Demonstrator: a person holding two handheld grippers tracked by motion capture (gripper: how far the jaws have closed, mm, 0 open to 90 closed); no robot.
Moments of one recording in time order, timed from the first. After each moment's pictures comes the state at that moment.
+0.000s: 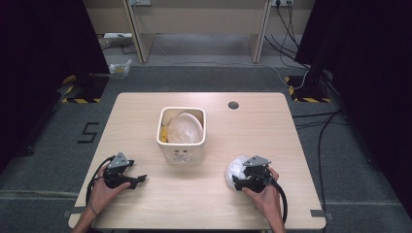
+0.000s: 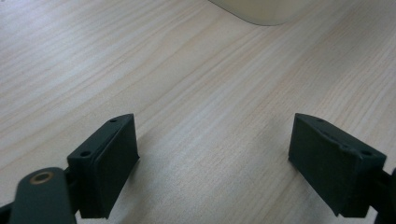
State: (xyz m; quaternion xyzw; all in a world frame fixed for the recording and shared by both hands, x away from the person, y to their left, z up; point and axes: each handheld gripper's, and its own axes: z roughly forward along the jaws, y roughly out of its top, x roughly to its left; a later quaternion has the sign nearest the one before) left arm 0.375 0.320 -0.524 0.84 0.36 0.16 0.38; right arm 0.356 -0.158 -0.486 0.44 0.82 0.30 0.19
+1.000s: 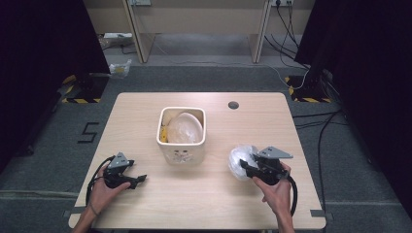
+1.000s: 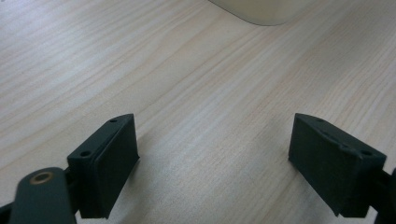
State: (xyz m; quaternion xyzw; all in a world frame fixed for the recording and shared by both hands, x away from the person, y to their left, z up) left arm 0.375 0.320 -0.524 0.84 0.36 0.16 0.38; right arm 0.354 -0.181 -0.434 0.44 0.77 0.42 0.19
